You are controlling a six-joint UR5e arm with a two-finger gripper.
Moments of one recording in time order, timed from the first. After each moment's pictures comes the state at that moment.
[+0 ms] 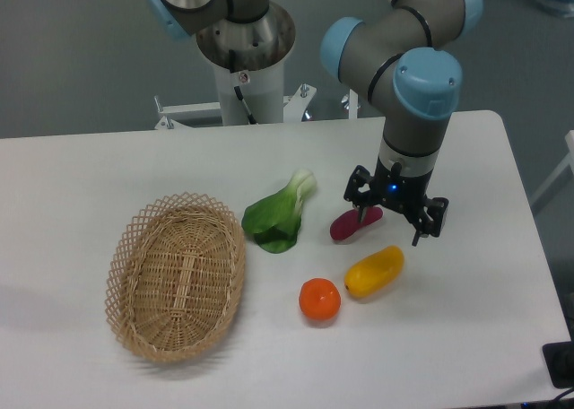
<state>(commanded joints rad) 2.62 -1.89 -1.62 -1.06 1.45 1.15</state>
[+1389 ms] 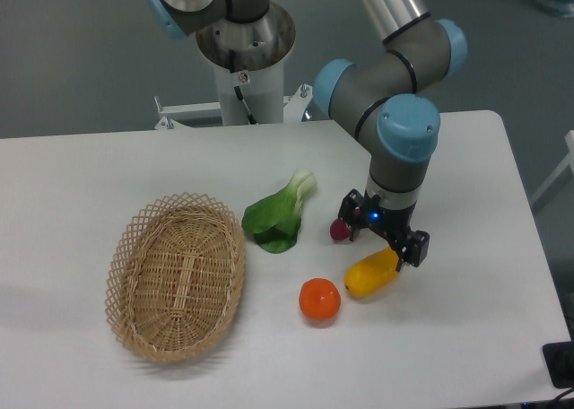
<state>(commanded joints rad) 2.59 -2.03 -1.68 -0.83 1.47 1.37</state>
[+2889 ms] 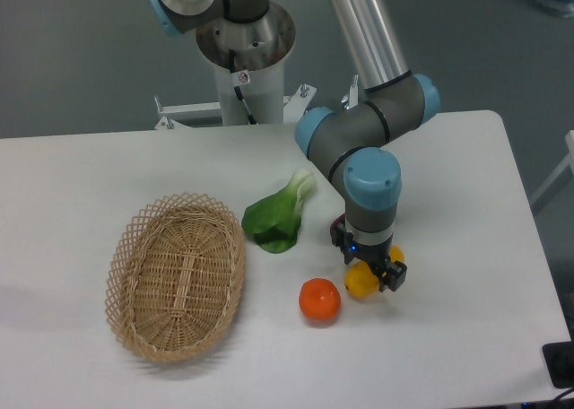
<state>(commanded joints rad) 2.53 -2.09 -1.73 -0.74 1.56 1.32</state>
